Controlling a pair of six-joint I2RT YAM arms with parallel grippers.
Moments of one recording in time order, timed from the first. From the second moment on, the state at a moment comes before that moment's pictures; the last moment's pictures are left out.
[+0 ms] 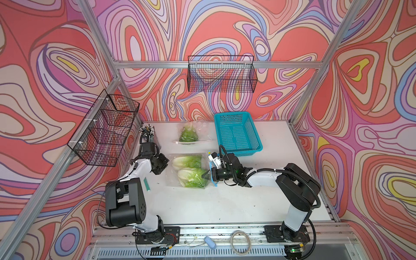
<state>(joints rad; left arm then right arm) 0.17 1.51 0.89 -0.46 0.25 -0.72 0.77 1.77 0.88 0.40 -0.62 0.81</state>
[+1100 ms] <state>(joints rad) 0.19 1.51 0.94 -0.51 0.07 -0.65 0.68 1.52 0.82 0.17 -0.50 0.68</state>
